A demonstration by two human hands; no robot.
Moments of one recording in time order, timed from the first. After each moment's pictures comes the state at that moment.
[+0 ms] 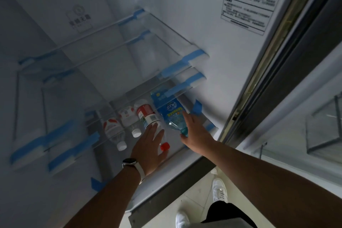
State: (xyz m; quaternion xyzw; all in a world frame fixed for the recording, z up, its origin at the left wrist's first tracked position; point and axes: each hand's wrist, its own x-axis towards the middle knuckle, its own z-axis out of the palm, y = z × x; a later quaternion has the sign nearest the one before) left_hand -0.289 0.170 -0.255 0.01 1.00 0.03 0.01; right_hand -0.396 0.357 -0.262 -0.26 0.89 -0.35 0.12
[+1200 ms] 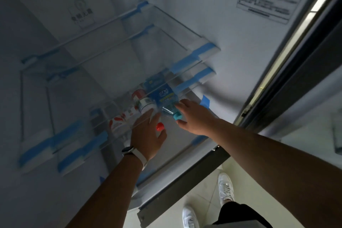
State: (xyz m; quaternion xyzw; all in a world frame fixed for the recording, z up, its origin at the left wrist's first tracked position) left_hand -0.316 0.144 -0.223 -0.06 0.99 0.13 -0.06; right_hand -0.434 0.327 -0.230 -0.39 0.90 -0.17 0.07
